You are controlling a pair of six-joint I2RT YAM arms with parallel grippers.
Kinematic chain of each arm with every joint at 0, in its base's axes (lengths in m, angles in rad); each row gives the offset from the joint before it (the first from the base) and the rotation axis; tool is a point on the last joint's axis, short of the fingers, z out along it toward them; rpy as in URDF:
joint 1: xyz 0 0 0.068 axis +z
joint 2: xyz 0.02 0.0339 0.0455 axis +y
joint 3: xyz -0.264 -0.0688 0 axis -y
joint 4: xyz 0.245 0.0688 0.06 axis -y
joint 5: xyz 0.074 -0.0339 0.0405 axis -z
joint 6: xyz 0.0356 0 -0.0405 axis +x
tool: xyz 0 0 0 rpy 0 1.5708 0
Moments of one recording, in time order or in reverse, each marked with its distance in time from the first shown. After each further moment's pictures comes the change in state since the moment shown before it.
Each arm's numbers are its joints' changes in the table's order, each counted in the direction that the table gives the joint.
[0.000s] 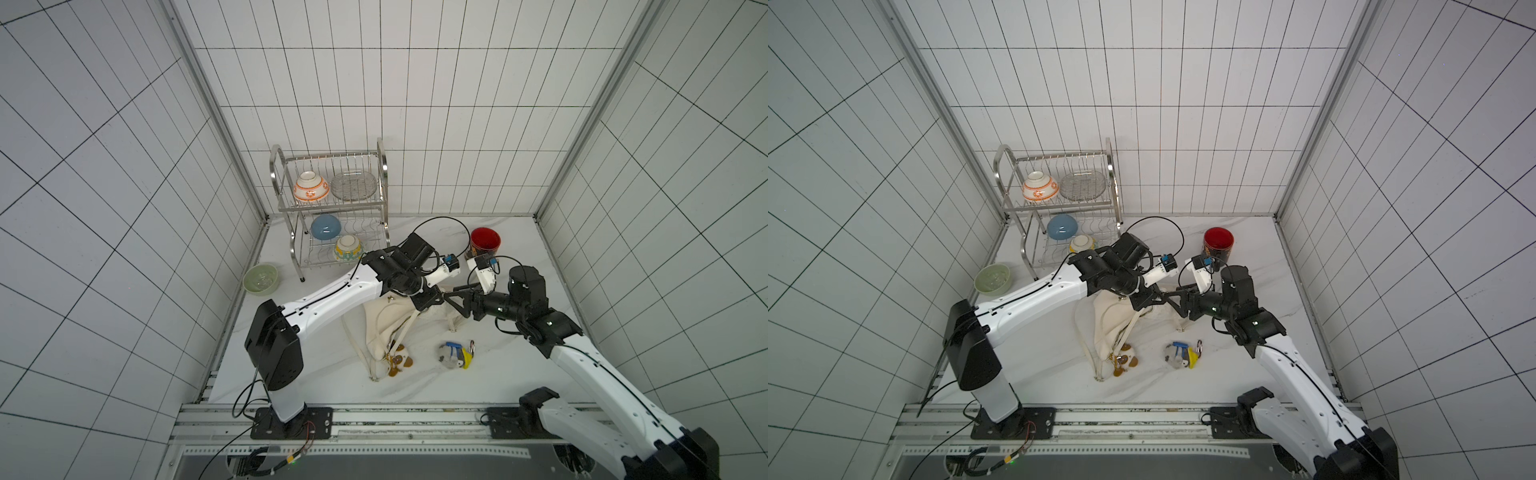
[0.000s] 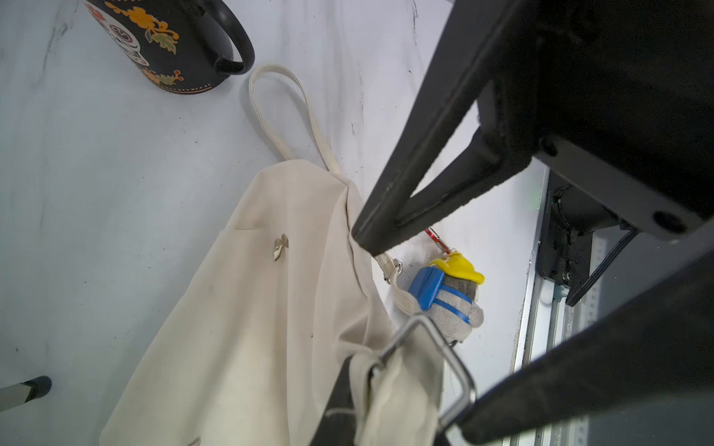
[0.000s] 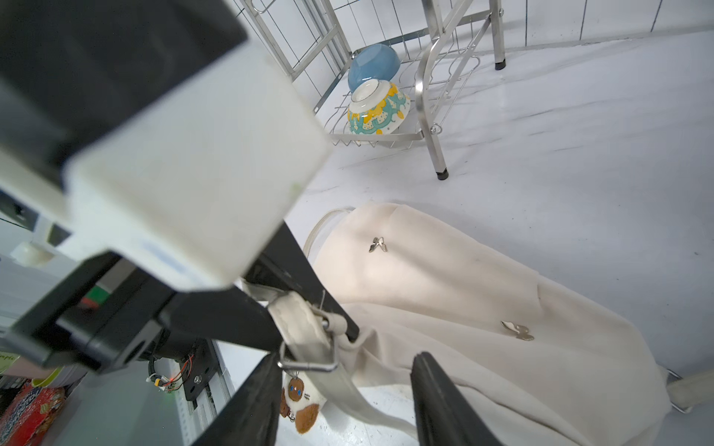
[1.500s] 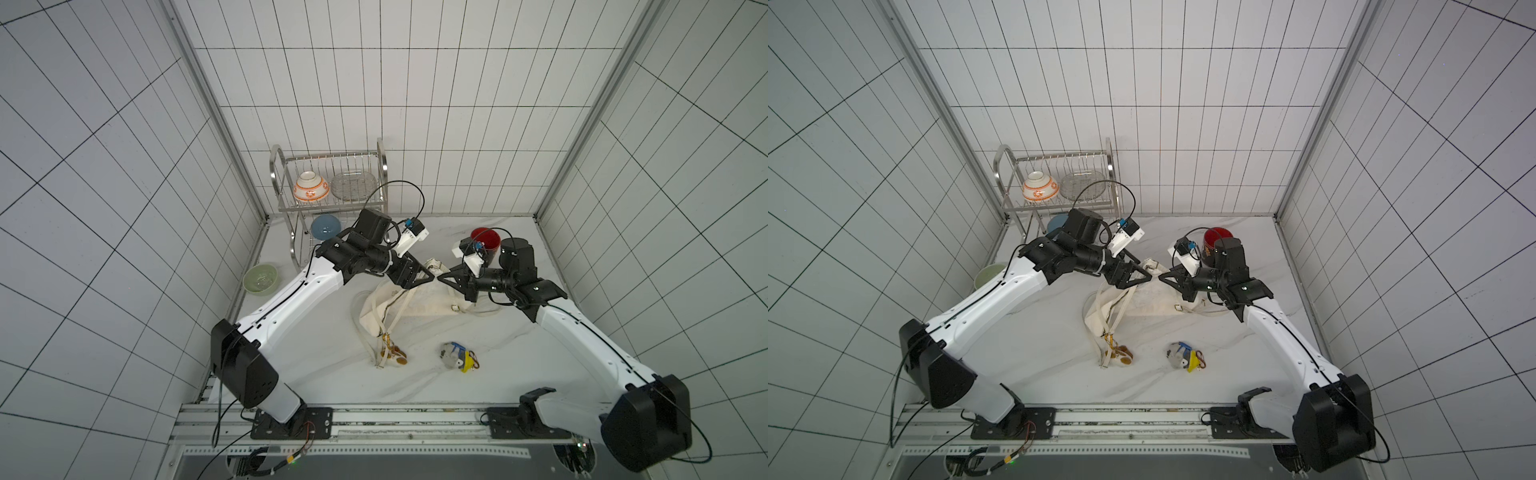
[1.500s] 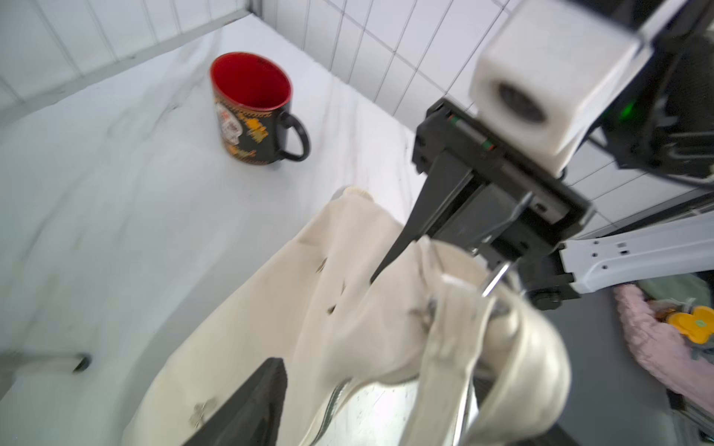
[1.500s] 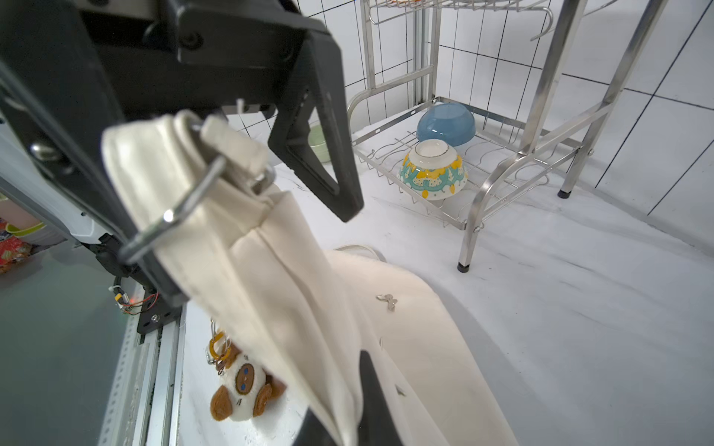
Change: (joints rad) left arm 0.214 -0.235 -0.097 0.088 0.164 -0.145; right arm -0.046 0.281 0.222 0.042 -0.270 -0.432
